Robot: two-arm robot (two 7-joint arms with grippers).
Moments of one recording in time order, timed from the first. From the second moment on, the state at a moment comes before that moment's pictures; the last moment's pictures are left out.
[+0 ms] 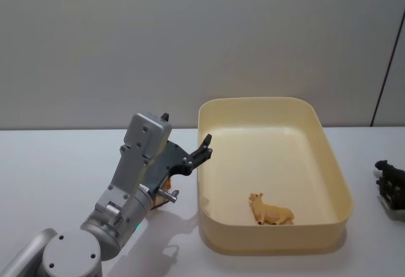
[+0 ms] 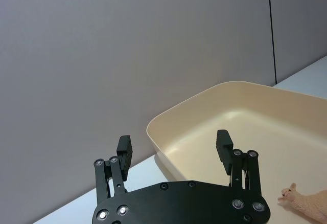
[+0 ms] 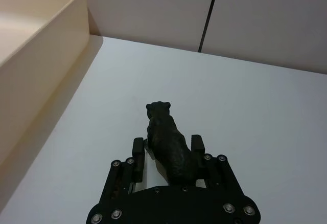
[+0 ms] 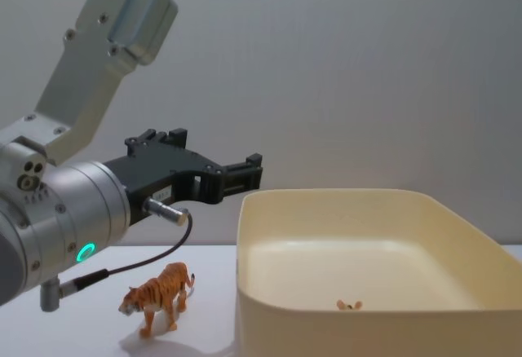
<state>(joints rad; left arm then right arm) -0.24 0.38 0.45 -1.63 -0.20 0.01 -0.01 0.18 0.39 -0.11 -1.37 0.24 0.25 0.14</state>
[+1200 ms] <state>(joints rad) -0.24 0.38 0.45 -1.63 -0.20 0.01 -0.01 0.23 0.36 -0.12 -1.53 0.33 0.25 0.21</state>
